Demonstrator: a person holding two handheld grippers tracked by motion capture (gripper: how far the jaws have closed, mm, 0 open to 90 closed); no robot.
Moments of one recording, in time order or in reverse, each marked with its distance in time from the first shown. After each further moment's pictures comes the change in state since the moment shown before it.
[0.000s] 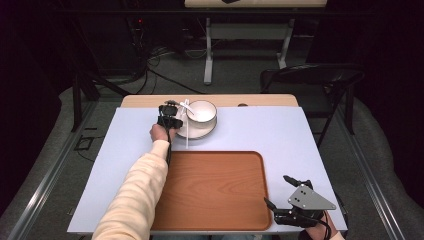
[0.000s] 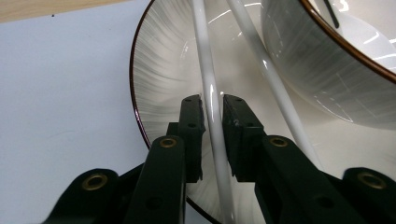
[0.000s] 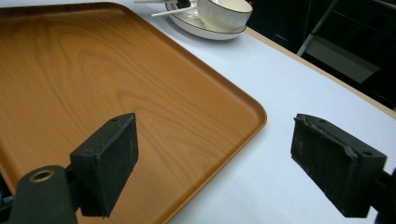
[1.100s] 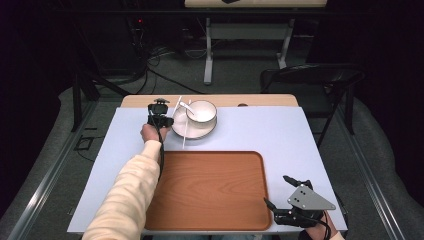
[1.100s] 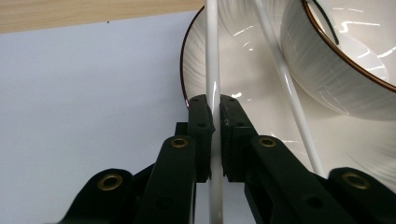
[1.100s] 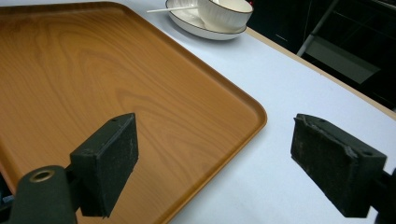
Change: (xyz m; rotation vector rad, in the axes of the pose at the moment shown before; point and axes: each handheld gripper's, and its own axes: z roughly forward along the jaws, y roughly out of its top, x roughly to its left) left arm 0.019 -0.007 -0.036 -0.051 0.014 -0.044; right arm 0.001 0.000 0.000 0.004 0.001 -0.005
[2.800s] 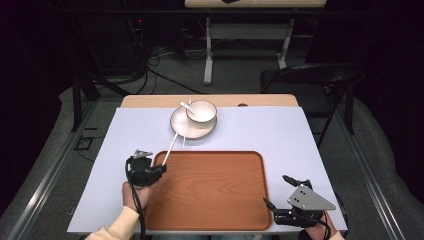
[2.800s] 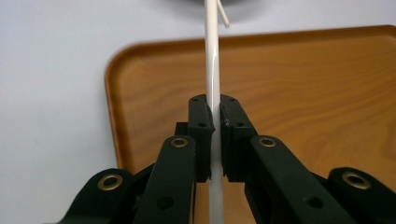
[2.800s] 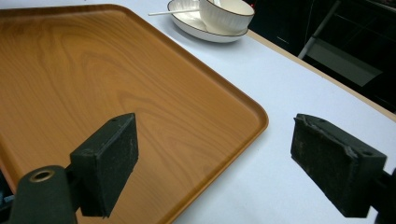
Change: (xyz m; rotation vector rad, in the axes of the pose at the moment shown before) left arm -0.026 -0.166 -0.111 -0.058 -0.189 -0.044; right arm 0.000 0.001 0.000 -0.012 0.006 -0.003
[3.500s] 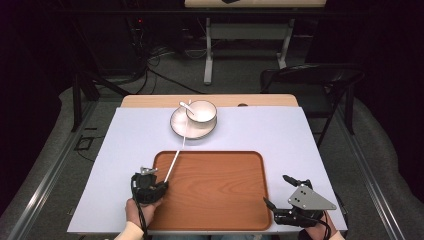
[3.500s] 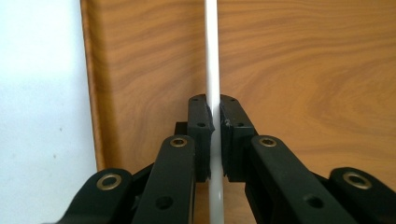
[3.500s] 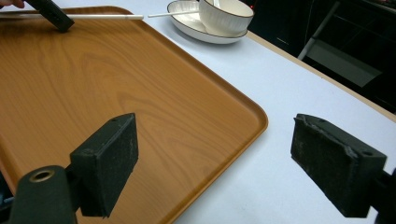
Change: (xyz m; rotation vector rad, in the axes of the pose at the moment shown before) left arm -0.014 -0.037 0.008 0.065 0.078 0.002; right arm -0.001 0.000 0.000 -0.001 0.000 0.003
